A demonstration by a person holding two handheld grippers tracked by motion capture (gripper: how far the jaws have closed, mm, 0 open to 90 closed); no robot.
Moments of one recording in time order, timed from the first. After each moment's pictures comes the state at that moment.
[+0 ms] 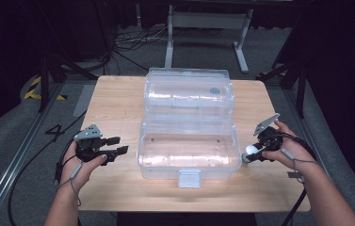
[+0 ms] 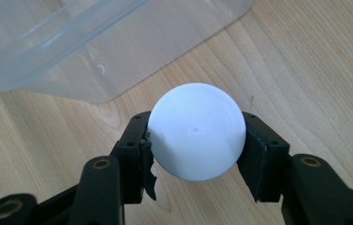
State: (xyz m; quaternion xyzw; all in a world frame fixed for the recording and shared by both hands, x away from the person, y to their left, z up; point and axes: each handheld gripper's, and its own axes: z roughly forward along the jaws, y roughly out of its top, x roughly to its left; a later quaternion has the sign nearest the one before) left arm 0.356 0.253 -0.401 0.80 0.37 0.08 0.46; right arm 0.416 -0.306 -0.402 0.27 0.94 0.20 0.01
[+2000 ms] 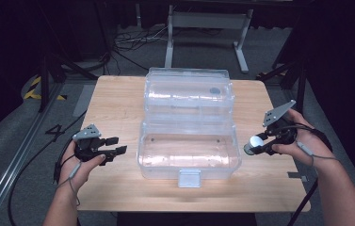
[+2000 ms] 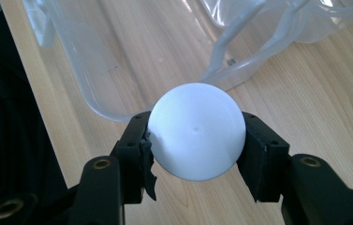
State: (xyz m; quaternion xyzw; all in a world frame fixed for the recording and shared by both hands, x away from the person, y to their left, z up) left arm 0.356 0.257 -0.402 0.80 0.38 0.08 0.46; right arm 0.394 -0.295 -0.322 0.22 0.95 0.24 0.04
